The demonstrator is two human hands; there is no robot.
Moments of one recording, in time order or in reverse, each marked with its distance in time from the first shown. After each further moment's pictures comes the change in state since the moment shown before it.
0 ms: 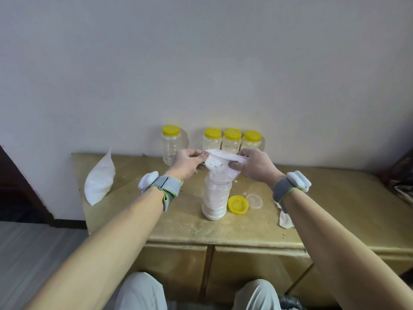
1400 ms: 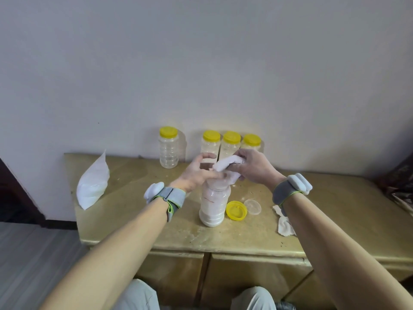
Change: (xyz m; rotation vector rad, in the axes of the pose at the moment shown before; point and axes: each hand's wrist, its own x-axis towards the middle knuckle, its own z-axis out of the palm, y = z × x) left_hand 0.007 -0.015 0.018 -0.009 -0.279 0.009; right_hand 0.010 -0.014 -0.005 -0.018 -0.058 -0.063
